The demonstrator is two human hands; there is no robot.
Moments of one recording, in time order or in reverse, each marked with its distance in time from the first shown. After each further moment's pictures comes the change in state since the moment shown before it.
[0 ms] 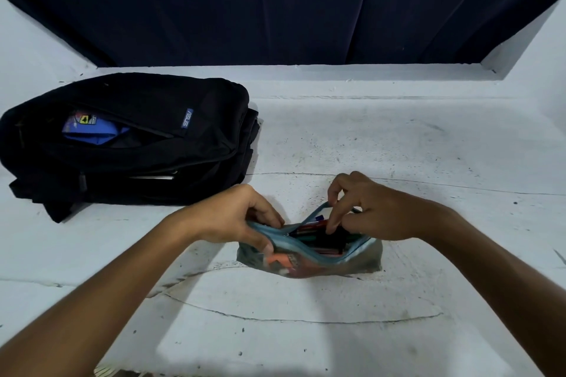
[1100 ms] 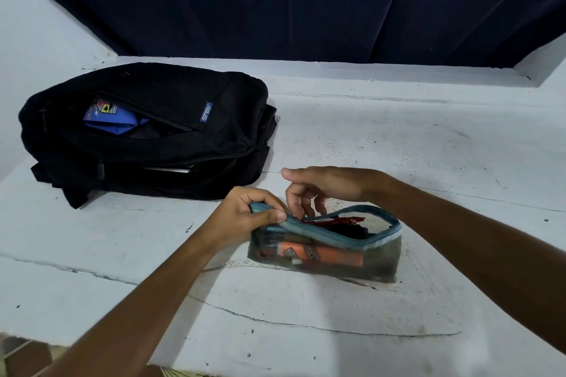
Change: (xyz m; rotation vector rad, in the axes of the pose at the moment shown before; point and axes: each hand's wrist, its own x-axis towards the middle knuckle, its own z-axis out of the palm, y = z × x) left_hand 0.009 -0.045 0.029 -0.596 0.413 0.251; right_hand 0.094 -0.024 -0.001 0.327 -0.375 -0.062
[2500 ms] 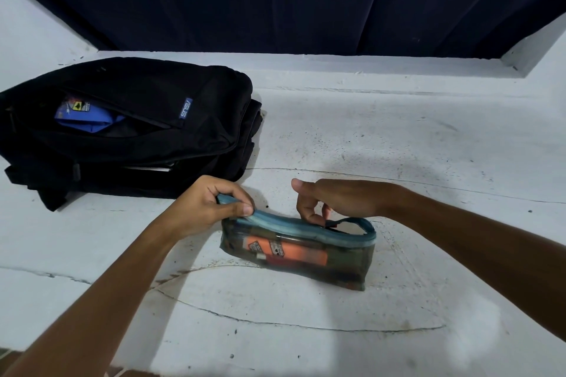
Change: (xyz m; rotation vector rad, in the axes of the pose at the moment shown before) left_hand 0.005 0.008 -0.028 0.149 -0.056 -0.015; right_hand -0.027 0.038 0.007 -0.188 0.122 0.000
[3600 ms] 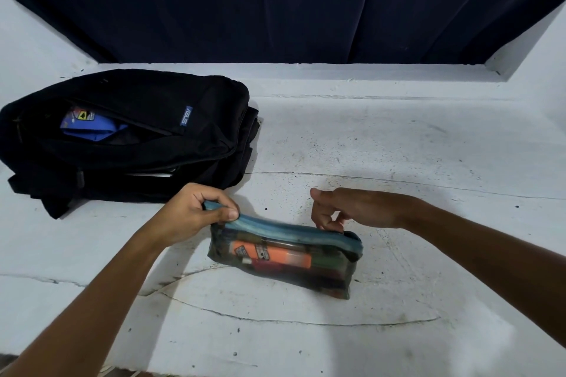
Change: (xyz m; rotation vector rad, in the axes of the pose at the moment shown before) left_hand -0.016 -0.004 -0.013 0.066 0.042 -0.018; right_hand -0.037 0.004 0.007 0.149 0.049 0.053
